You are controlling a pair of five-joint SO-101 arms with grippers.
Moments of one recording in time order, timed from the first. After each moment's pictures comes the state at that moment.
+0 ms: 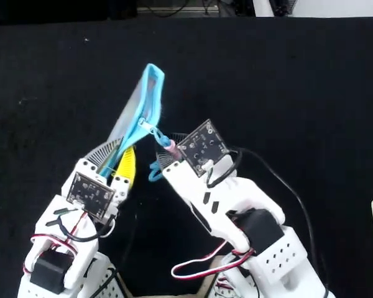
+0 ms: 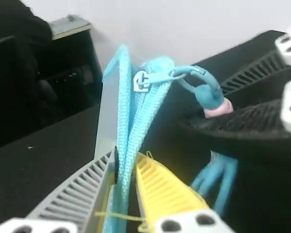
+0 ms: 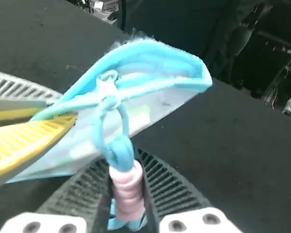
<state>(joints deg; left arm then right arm) 15.4 -105.0 75.7 50.5 -12.9 -33.6 -69.3 58.0 43.6 9.7</state>
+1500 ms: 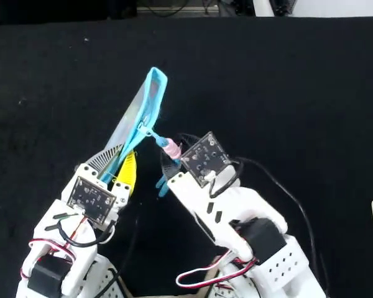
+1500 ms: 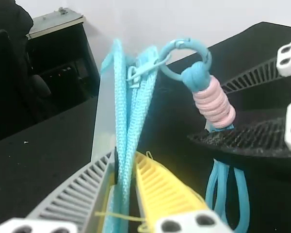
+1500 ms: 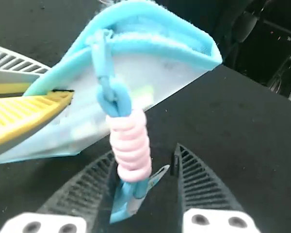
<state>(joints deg) 16.2 -105.0 75.6 54.5 -12.9 -33.8 -76.5 63.9 47.1 10.2</state>
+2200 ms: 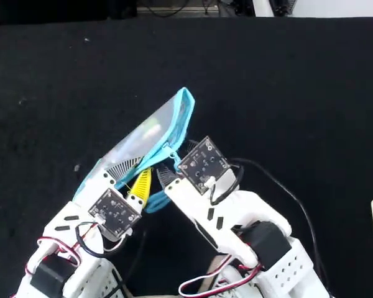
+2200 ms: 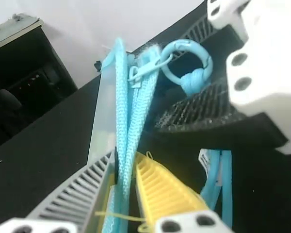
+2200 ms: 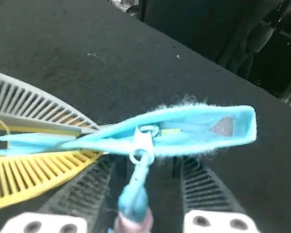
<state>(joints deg) 23.6 -105.0 76.4 57.9 -20.2 -37.4 -76.5 59.3 51.8 10.2</state>
